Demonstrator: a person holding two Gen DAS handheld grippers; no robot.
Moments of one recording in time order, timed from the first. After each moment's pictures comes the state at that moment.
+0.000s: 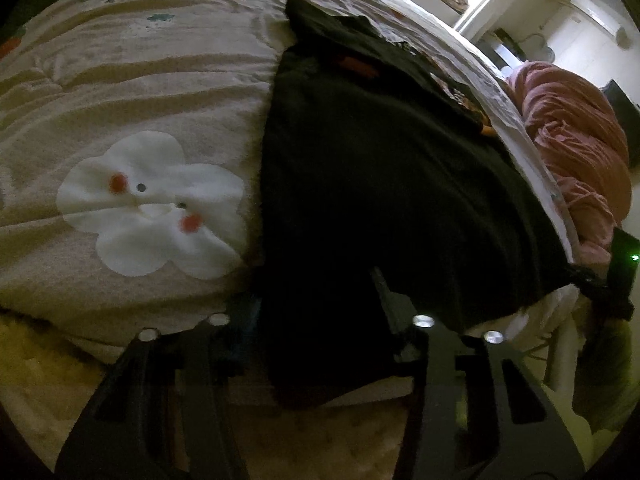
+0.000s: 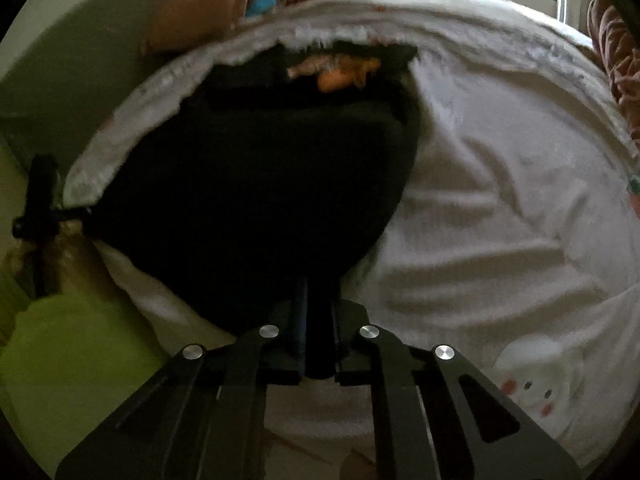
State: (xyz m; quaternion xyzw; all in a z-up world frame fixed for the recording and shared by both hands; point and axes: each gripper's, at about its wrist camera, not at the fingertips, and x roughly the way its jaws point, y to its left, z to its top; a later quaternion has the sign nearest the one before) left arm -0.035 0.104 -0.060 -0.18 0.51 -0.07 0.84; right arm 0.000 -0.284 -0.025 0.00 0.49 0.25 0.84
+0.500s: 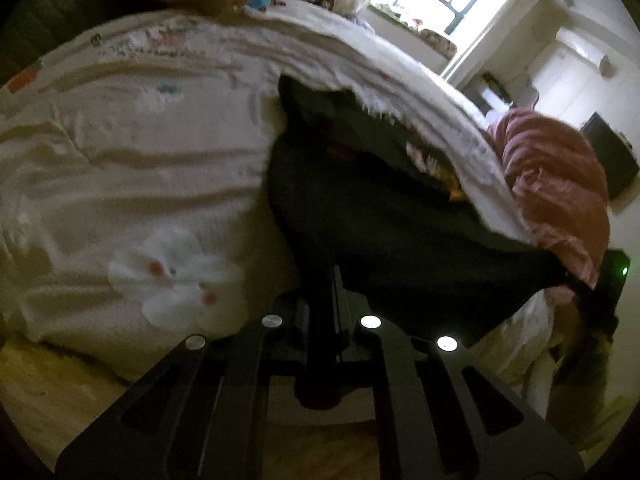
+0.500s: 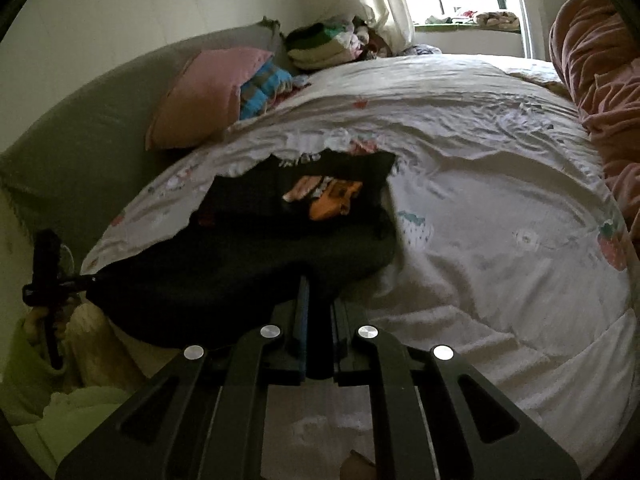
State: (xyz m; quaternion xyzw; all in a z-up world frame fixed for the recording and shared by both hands) left arm -0.037 0.123 0.003 -0.21 0.43 -0.07 0.88; right arm 0.014 -0.311 0.039 0.07 0.36 0.23 0.90
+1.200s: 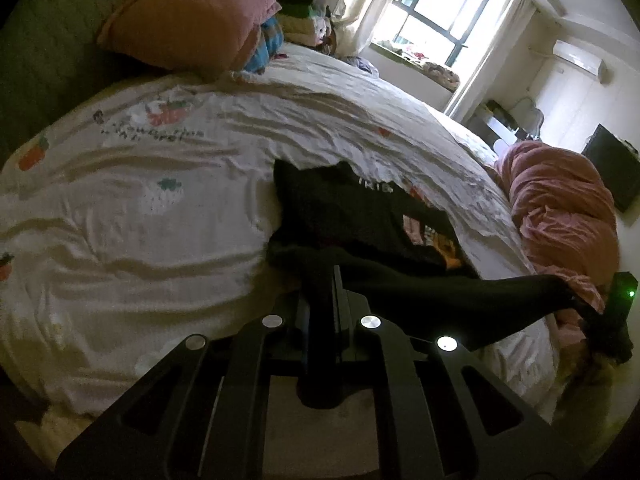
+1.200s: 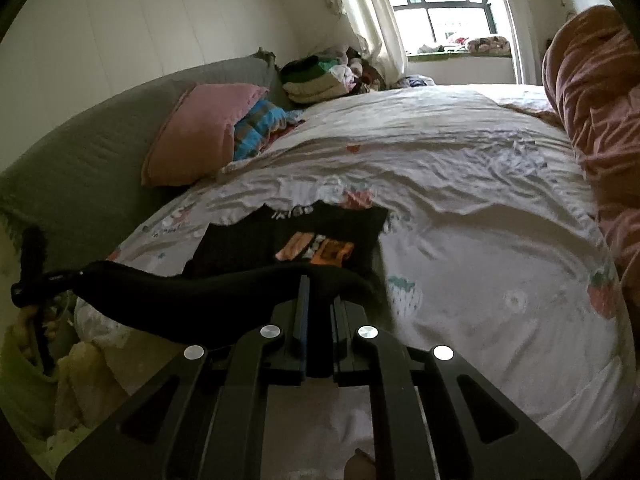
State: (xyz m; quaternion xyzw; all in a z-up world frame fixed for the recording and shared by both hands) left arm 0.004 0.119 0.070 -0.18 0.37 -0.03 0.91; right arm 0.045 -0.315 0.078 0.08 0.31 0.21 0.92
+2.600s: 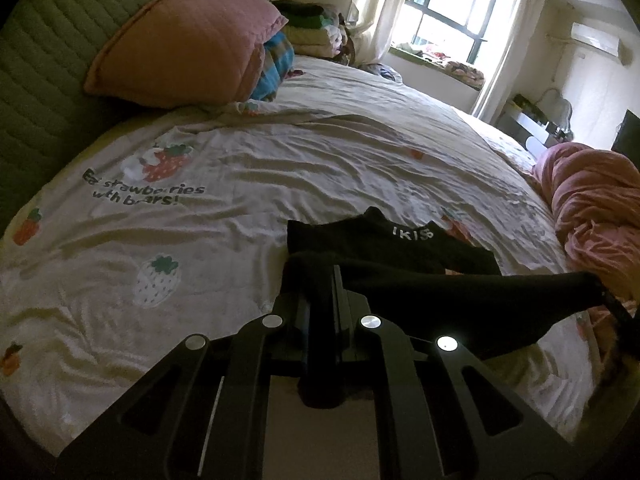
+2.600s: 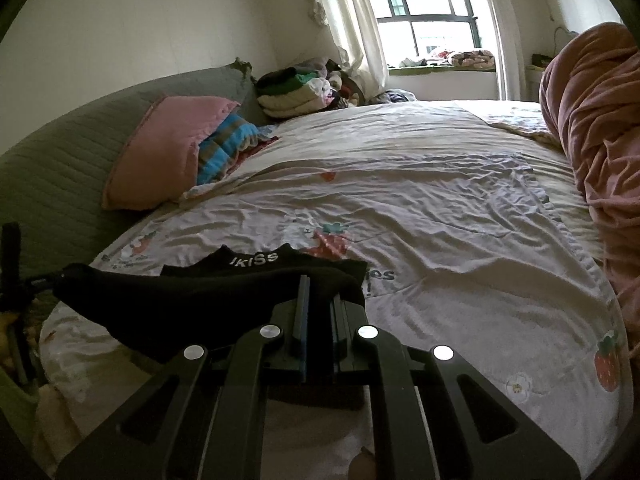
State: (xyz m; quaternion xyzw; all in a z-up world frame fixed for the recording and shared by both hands) left arm 0.112 0.121 0.077 -0.13 0.36 0.02 0.92; right arm 0.149 -0.297 0.075 0.07 0.29 0.16 0.94
